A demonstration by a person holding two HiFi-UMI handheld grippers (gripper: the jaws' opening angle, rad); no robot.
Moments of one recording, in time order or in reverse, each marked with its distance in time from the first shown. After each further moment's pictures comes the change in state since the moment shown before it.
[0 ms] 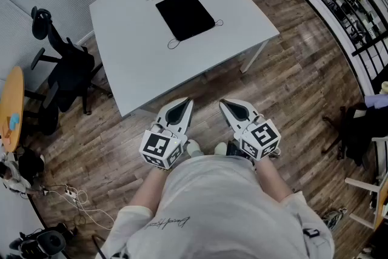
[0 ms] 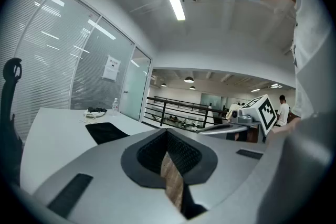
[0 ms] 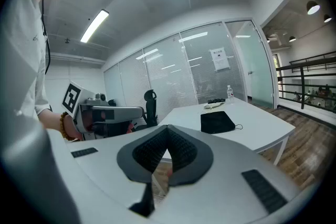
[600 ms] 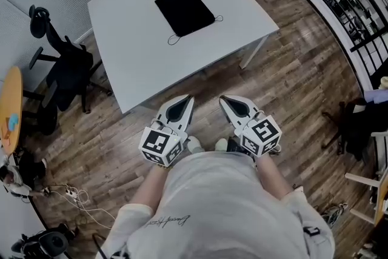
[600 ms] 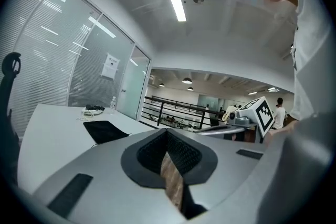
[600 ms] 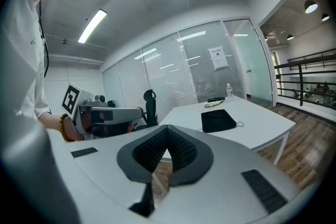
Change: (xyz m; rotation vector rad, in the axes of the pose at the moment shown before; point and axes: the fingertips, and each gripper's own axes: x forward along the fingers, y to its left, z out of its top) left arm -0.009 0.004 -0.001 -0.023 -0.001 -0.031; right arm 0.007 0.010 0.000 0.025 -0.002 -0.006
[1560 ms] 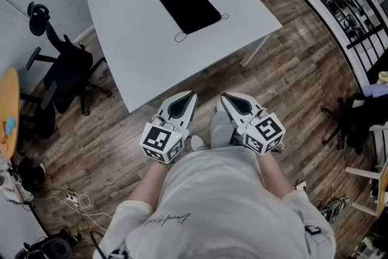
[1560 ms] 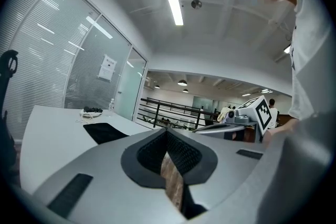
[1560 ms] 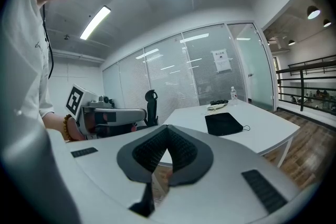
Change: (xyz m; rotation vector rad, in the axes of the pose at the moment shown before) left arm -0.027 0.028 0.003 0.013 -0.022 -0.064; right arm 0.026 0.036 0.004 -0.038 -0.010 -0.017
